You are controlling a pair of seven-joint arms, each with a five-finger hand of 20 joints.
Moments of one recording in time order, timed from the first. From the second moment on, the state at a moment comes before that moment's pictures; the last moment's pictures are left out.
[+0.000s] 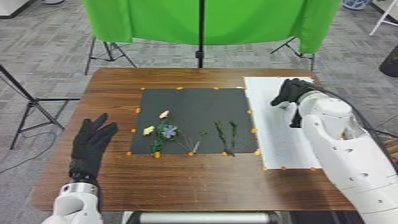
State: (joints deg) left arm 123.1 -72.8 -94.2 -118.2 55.7 14.1 6.3; right arm -72.5 -58.9 73.1 -89.7 -142.4 -26.8 21.2
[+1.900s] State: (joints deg) left arm 123.0 -72.9 -94.4 -118.3 55.8 12.4 5.1; right arm -69.3 -64.0 47.8 -98.3 -130.3 -16.6 8.0
